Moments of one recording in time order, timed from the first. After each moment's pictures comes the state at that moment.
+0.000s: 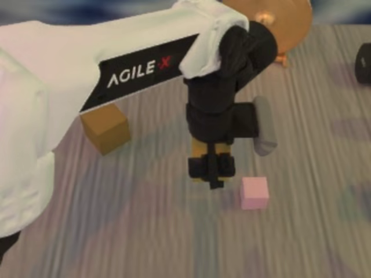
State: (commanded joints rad) left arm -0.79 2.19 1.86 -1.23 0.01 0.78; right arm 0.01 0.00 0.00 0.00 0.00 0.00
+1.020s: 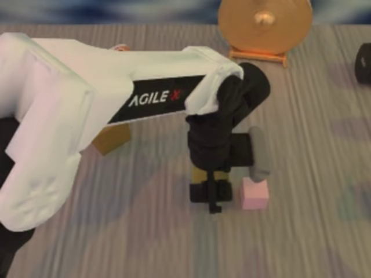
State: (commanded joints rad) left arm -0.79 2.26 1.69 -0.99 0.01 0.78; right arm 0.01 0.00 0.00 0.00 0.00 0.00
